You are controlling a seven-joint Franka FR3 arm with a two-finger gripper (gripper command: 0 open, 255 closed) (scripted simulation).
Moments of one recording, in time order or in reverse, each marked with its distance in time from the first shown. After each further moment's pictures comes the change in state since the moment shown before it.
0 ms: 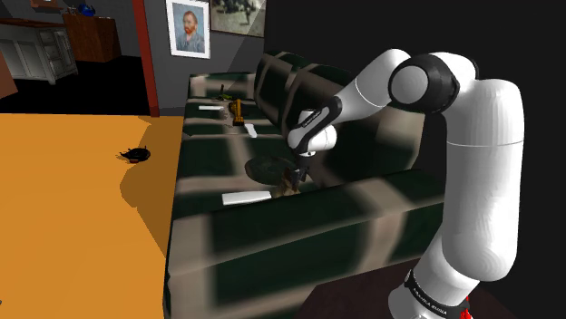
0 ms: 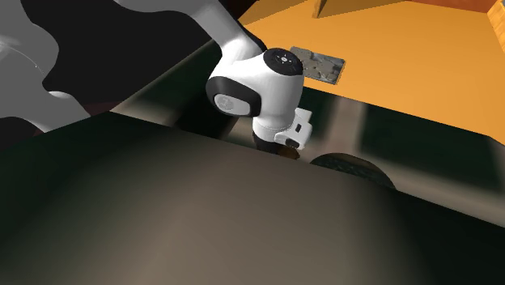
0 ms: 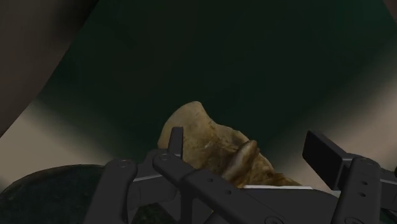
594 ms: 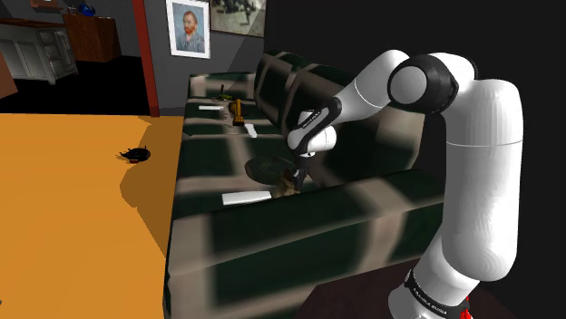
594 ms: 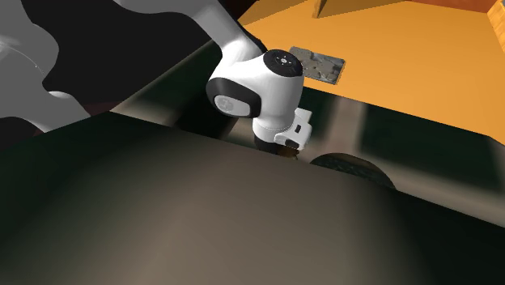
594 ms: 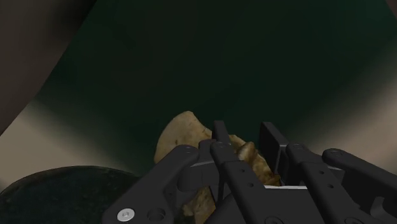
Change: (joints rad) arm 0.000 0.005 0.001 0.000 0.002 0.006 0.000
